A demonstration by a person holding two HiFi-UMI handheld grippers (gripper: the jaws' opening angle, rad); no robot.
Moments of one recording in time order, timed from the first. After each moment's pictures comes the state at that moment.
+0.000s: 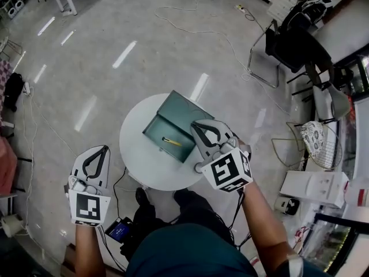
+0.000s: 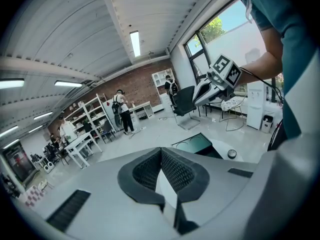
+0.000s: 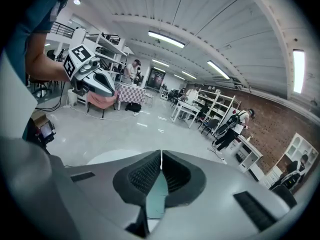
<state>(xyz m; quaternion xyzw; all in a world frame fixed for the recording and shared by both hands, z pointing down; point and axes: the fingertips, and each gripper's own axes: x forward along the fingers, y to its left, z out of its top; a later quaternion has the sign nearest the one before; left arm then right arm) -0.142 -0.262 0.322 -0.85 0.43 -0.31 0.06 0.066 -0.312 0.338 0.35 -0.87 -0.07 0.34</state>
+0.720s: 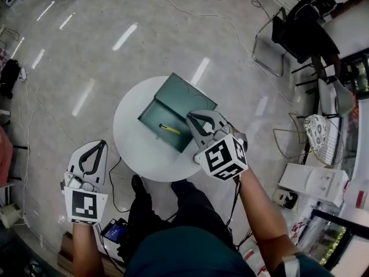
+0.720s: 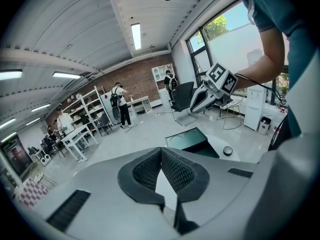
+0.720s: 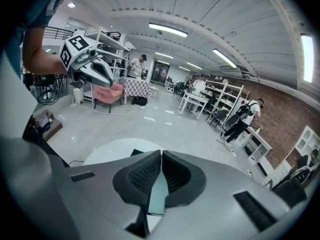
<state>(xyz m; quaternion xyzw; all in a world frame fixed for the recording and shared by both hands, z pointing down) -0.126 -0.261 0.380 -0.85 0.42 -0.31 0.02 0.071 -0.323 0.432 0.32 -0.87 -0.03 0.38</state>
